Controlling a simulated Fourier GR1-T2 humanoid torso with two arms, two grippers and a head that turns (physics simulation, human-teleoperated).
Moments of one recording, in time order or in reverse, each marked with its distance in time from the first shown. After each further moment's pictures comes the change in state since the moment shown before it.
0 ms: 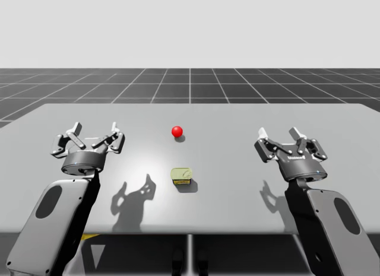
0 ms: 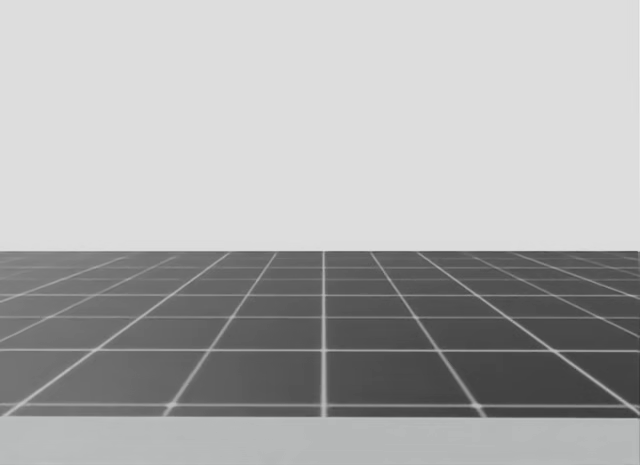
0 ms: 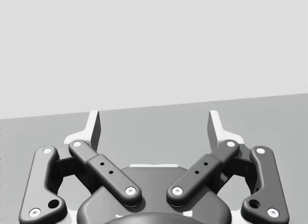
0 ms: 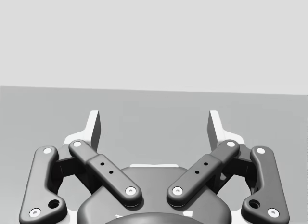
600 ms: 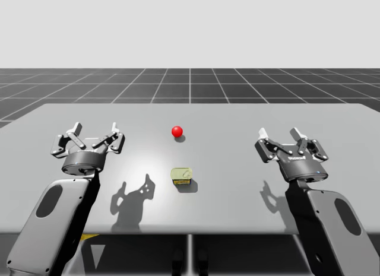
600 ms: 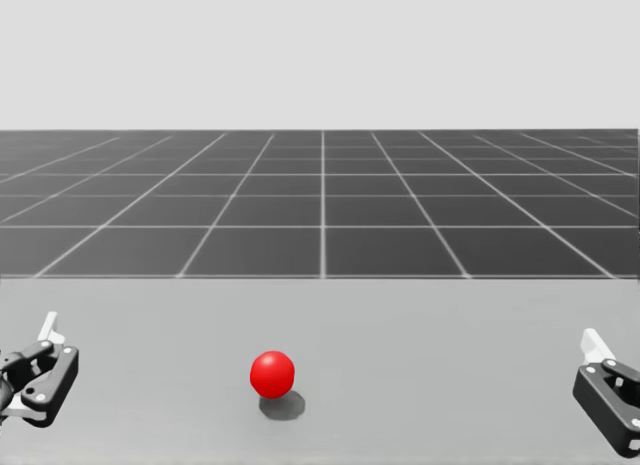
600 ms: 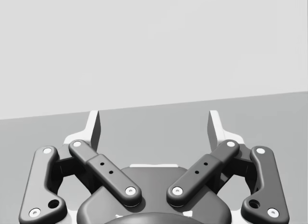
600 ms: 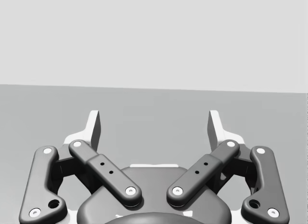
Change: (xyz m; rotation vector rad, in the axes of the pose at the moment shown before) left arm -0.002 0.001 -0.001 0.000 0.002 -0.009; right arm 0.001 0.000 0.001 -0.009 0.007 0.004
